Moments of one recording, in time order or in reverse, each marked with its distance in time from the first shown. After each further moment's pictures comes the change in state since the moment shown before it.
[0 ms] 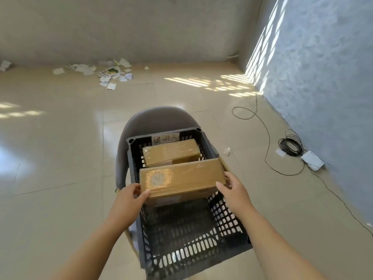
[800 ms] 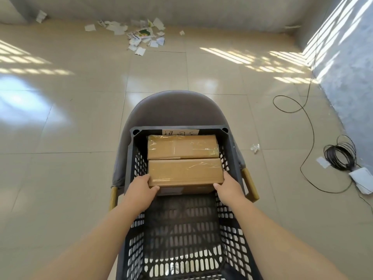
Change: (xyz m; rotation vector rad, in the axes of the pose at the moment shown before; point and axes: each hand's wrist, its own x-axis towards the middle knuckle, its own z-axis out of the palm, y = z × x) left_hand 0.128 -0.019 0.064 0.202 -0.045 -0.273; right_hand 0.182 0.020 0.060 -0.540 -0.290 0.239
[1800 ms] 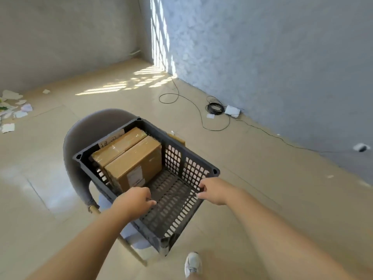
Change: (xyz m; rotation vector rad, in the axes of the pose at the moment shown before) left_hand -0.152 -0.024 -0.052 0.776 -0.417 0.840; right_hand -0.331 0.052 0.089 -0.034 0.155 0.139
